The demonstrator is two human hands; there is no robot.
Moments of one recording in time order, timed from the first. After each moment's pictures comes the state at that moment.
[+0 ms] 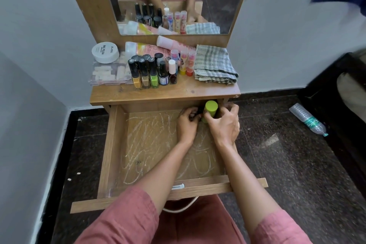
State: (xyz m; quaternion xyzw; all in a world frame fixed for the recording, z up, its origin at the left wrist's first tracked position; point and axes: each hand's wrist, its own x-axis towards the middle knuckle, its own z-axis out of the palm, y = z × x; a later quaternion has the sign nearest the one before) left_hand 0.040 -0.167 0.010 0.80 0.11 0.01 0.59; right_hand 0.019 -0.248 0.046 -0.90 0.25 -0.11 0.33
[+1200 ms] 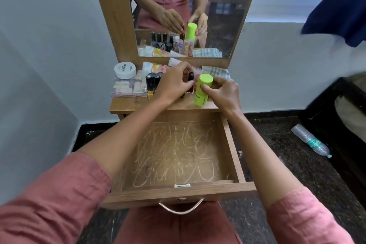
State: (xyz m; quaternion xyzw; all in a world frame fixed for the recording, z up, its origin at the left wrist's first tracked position) left_hand 0.079 -0.093 0.168 0.90 -0.16 0.14 0.39; right_hand 0.052 -0.235 0.162 -0.87 0.03 -0.14 0.48
